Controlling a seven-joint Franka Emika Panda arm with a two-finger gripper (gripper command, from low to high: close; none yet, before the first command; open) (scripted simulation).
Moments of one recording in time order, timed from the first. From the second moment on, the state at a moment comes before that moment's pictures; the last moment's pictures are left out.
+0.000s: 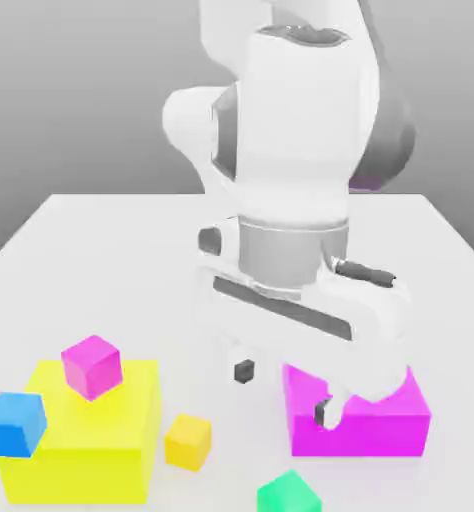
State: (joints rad) arm -0.11 0.17 0.20 -2.35 -0.12 2.62 1.83
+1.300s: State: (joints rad) arm -0.37 -0.18 -0.07 -2.62 -0.02 2.44 1.45
